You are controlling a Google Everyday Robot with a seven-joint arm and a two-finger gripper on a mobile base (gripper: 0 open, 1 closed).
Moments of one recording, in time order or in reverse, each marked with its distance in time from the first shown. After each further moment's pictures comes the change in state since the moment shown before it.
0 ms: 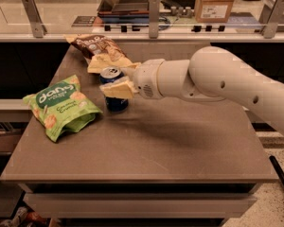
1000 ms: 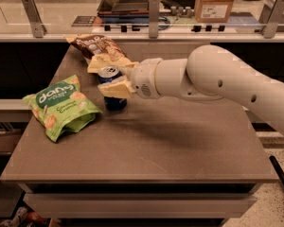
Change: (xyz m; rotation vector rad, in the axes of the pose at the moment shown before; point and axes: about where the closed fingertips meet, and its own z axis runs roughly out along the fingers) arm -0.005 0.005 0.003 -0.009 0.001 -0.010
